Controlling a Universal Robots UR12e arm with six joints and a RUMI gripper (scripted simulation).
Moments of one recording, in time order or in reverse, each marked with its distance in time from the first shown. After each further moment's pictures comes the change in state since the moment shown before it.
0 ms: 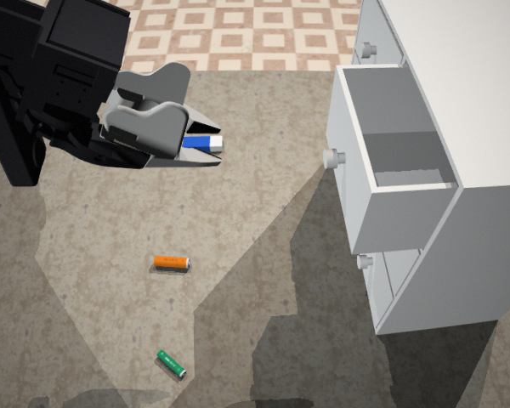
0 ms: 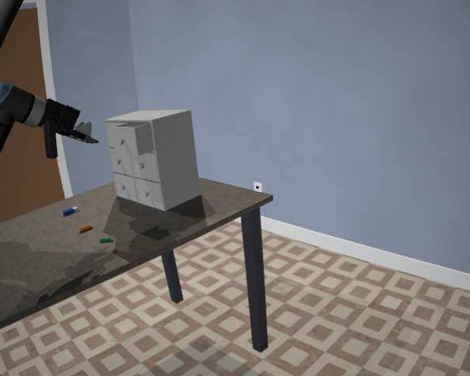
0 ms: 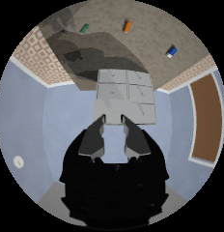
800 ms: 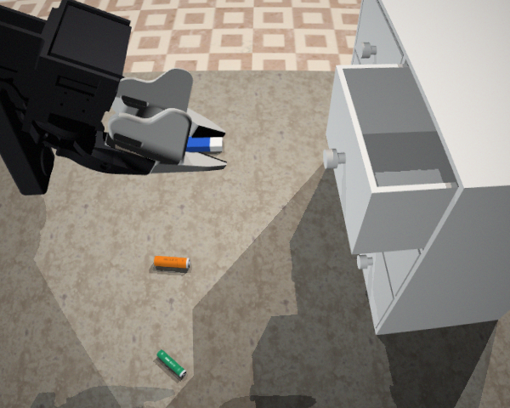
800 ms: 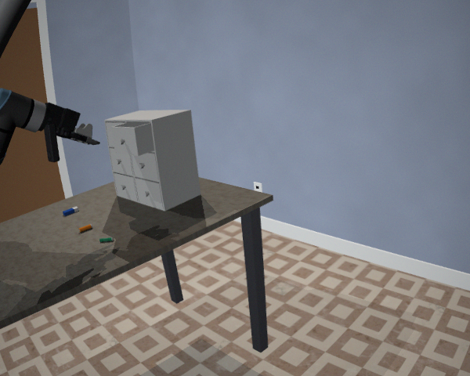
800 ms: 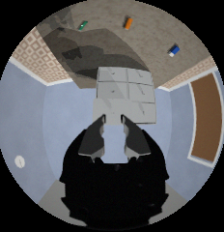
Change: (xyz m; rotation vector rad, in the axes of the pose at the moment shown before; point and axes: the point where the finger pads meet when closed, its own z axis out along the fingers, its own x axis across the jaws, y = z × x) arm 0.000 -0.002 0.006 -0.044 0.002 0.001
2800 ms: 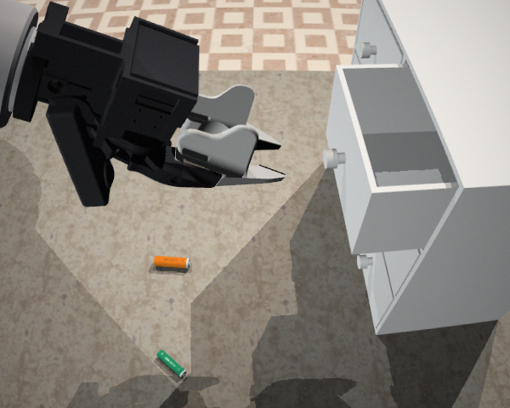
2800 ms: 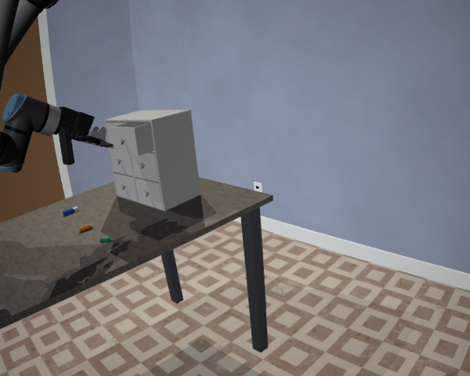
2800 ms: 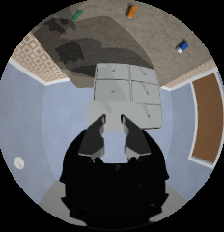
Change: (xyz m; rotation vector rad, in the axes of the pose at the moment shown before) arm 0.000 0.007 0.053 -0.013 0.001 0.001
